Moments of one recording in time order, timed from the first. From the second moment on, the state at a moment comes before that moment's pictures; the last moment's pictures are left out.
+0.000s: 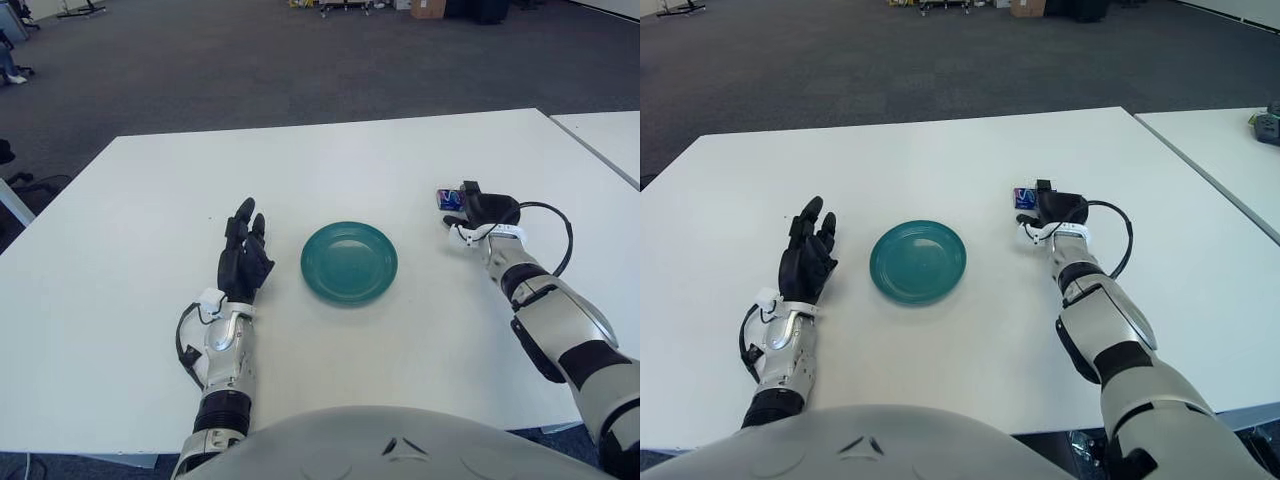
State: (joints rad) left arm 0.06 -0.12 0.15 0.43 -0.24 -0.59 -0.25; right arm -0.73 -0.34 0.53 1.37 -0.80 0.01 -0.49
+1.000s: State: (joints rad) left arm 0.03 -0.12 0.17 0.46 -0.26 -0.60 -0.27; right arm -0.78 -0.34 0.59 1.38 -0.84 0.06 -0.35
